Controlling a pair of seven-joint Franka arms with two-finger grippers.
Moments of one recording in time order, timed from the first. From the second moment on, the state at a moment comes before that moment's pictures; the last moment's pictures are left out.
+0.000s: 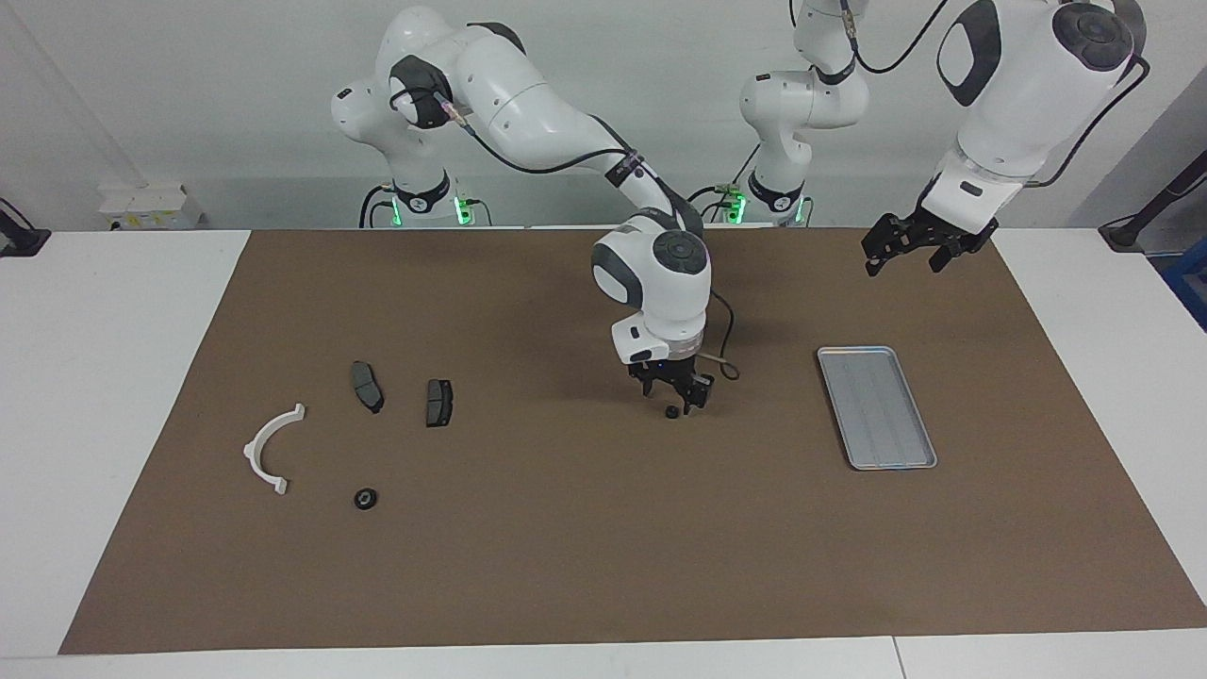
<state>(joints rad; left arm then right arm) -0.09 -0.01 -0.01 -1.65 -0.02 1.56 -0.10 0.66 0.72 0.00 -1.27 -0.06 2.00 1.21</state>
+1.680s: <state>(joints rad) -0.19 -0.01 -0.04 -1.75 -0.04 1.69 -0.51 0.01 0.64 0.00 -1.42 -0.02 2.07 0.03</state>
